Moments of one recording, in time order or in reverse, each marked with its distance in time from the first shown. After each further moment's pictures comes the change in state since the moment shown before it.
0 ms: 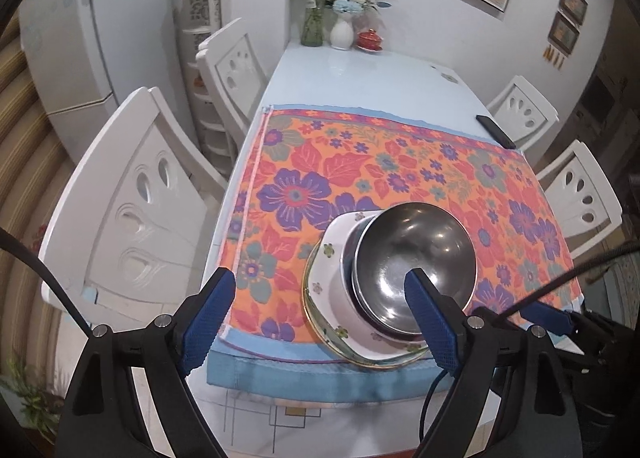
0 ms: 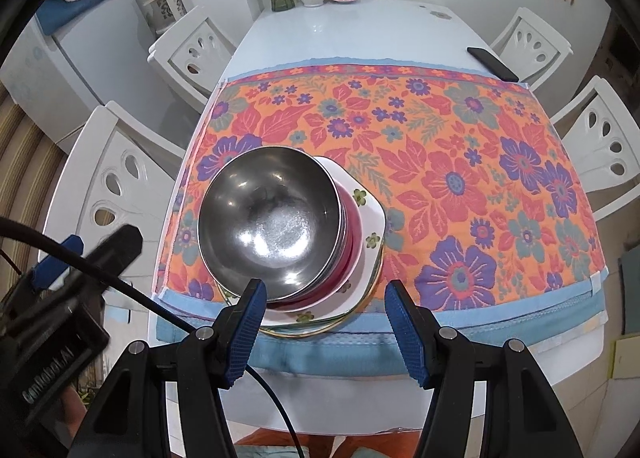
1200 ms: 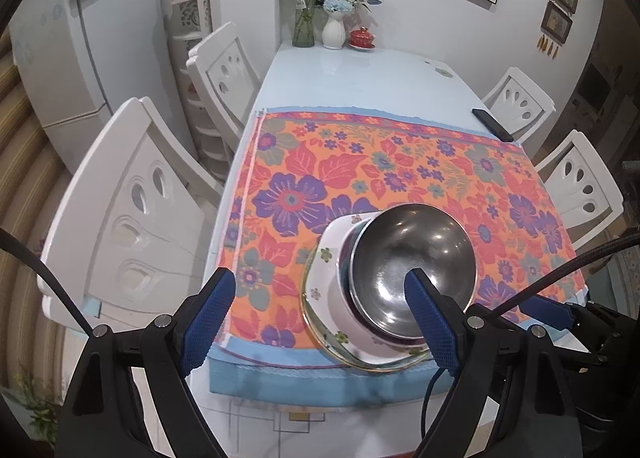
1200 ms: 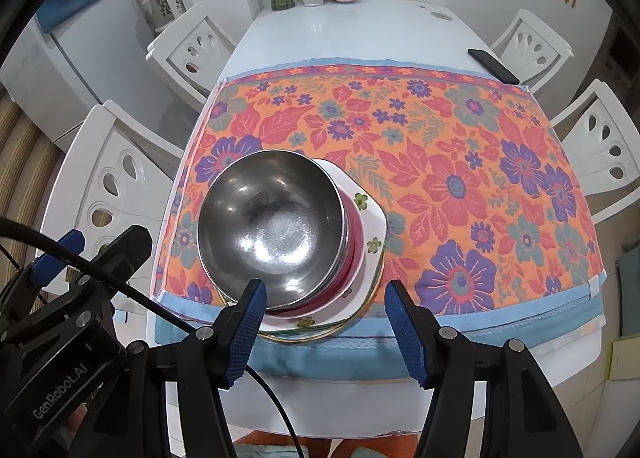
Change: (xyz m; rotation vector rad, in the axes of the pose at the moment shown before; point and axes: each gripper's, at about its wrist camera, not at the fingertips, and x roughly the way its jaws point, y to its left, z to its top) left arm 0.003 -0.003 0.007 0.038 -0.003 0.008; right arm 0.002 0.008 0.006 -0.009 0.007 -0.016
